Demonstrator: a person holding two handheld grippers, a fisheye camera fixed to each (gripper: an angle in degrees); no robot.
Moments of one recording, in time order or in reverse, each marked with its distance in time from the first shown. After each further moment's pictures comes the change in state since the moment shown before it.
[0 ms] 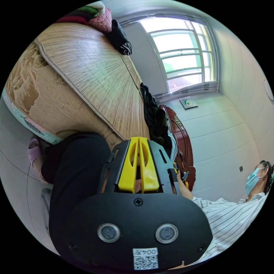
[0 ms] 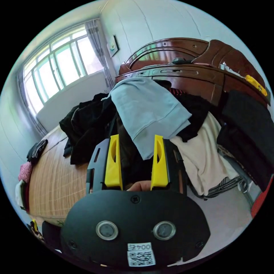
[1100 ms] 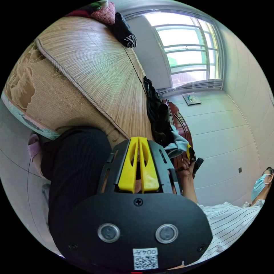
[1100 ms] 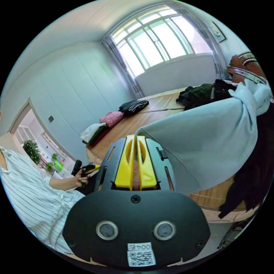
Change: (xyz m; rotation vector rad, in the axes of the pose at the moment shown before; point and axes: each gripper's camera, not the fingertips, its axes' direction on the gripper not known) left arm -0.032 -0.095 -0.020 -0.074 -0.006 -0.033; right arm -0.301 0.091 -0.085 -0.264 -0.919 -0.514
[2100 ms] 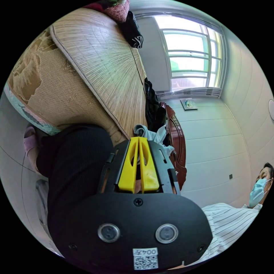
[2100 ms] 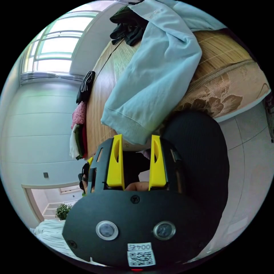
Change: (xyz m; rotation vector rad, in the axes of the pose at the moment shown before) left arm -0.034 -0.026 -0.007 -0.002 0.079 -0.077; right arm 0.036 0.168 0.140 -0.308 0.071 0.806
